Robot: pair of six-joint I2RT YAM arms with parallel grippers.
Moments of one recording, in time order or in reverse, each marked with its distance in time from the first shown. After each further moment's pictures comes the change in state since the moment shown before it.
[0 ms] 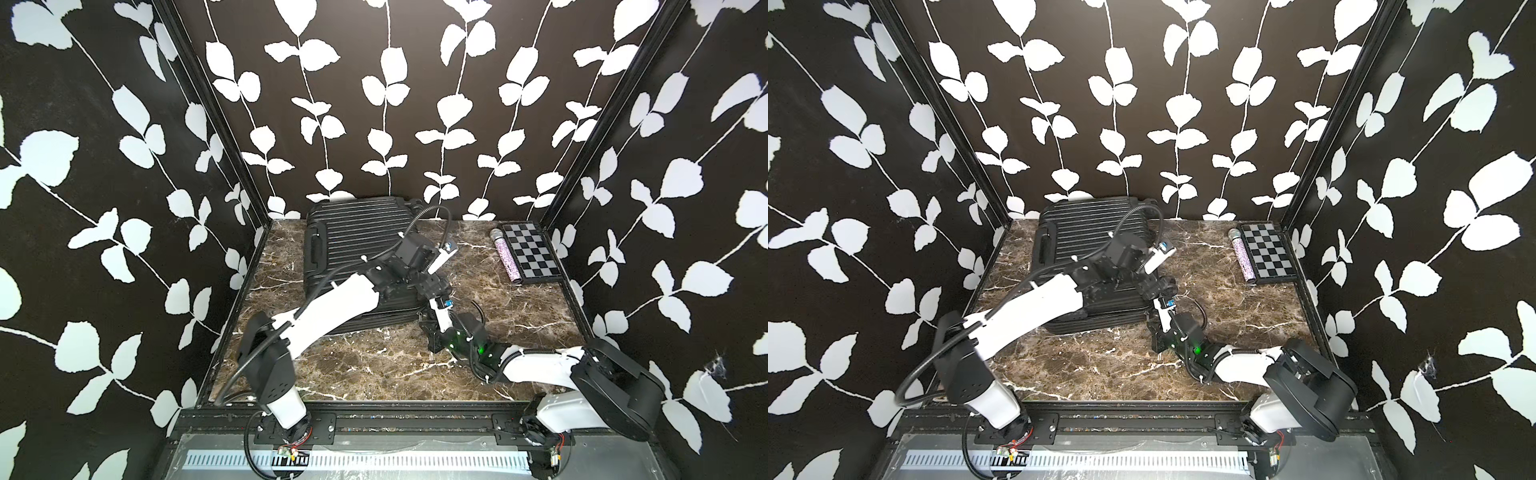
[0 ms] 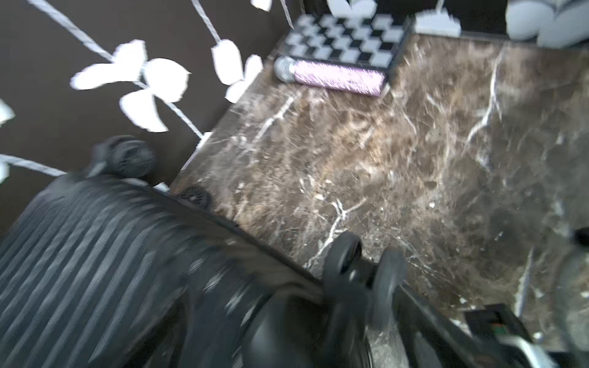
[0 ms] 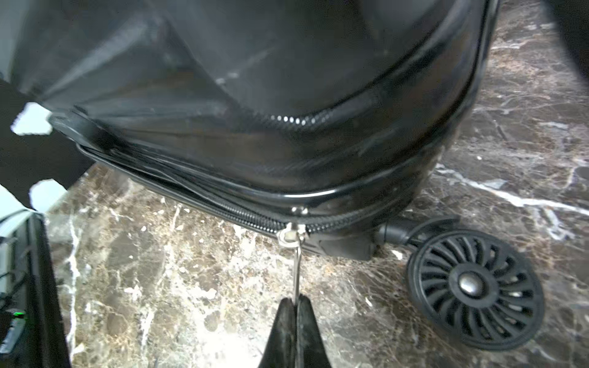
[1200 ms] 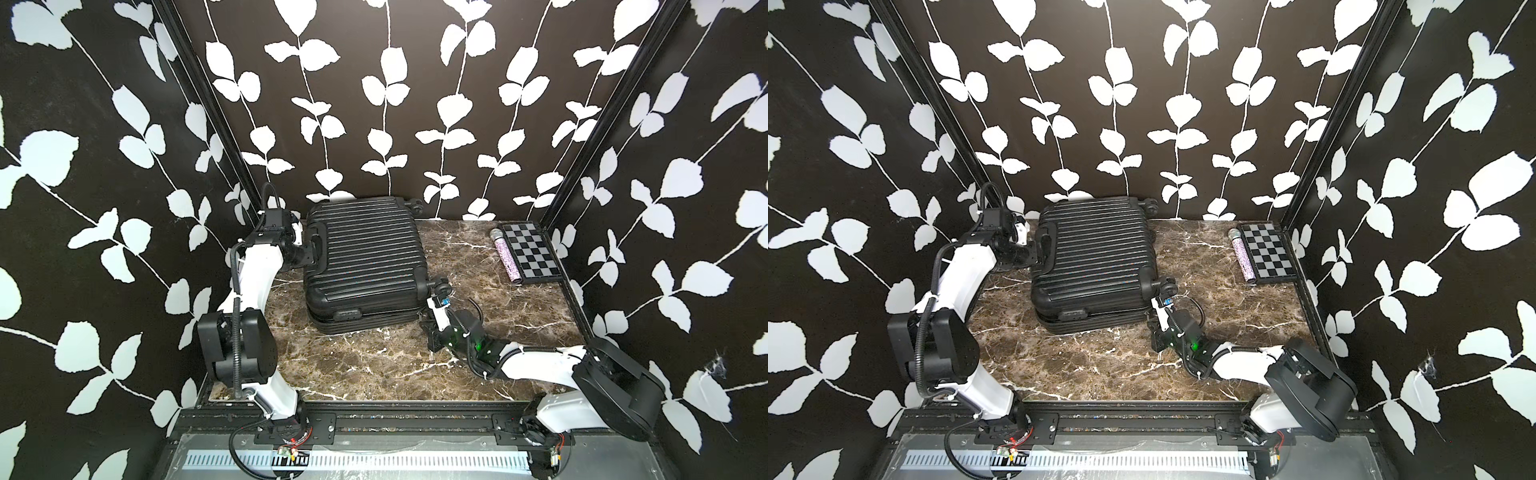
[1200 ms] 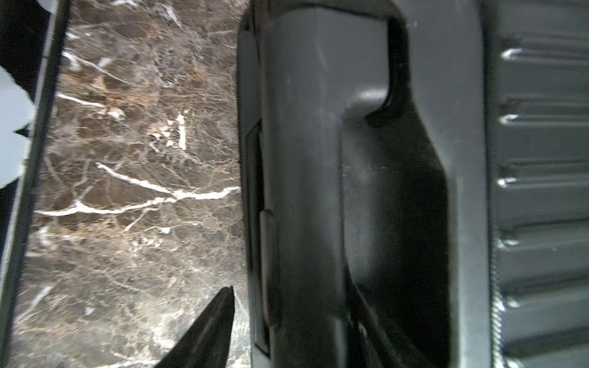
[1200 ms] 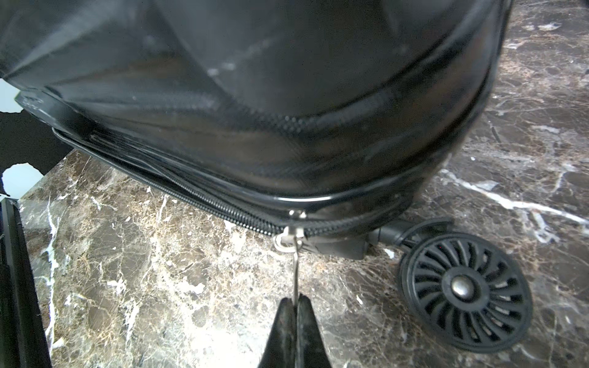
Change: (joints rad) left arm 0.916 0.042 -0.034 -0.366 0.299 -0.381; right arm -0.010 0.000 0.031 -0.070 0.002 -0.029
